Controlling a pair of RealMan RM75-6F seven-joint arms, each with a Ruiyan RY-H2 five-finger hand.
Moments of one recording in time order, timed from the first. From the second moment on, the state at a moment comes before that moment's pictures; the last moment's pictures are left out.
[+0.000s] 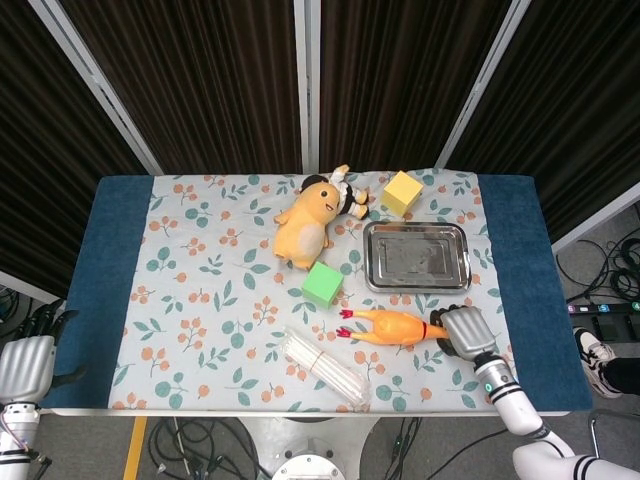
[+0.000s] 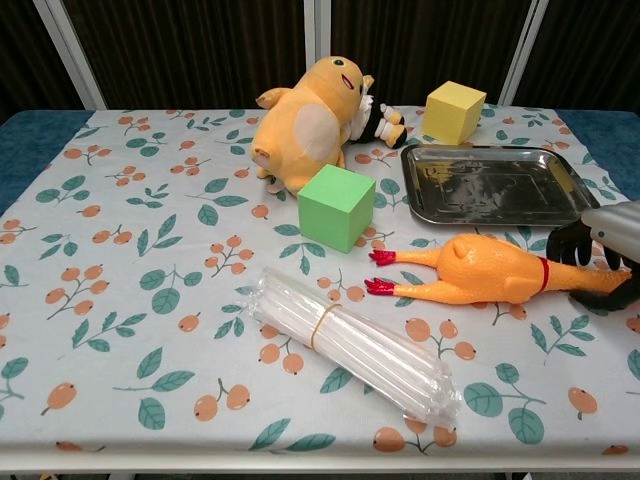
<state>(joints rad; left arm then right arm) -0.05 -1.22 -0.04 -1.59 1.36 1.43 0.14 0.41 -1.51 0.05 -1.30 -1.40 0.99 -0.22</state>
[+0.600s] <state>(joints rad) -0.15 -1.13 -0.07 -1.64 1.51 1.38 -0.14 0.50 -1.25 0.07 -1.51 -1.62 1.12 -0.22</state>
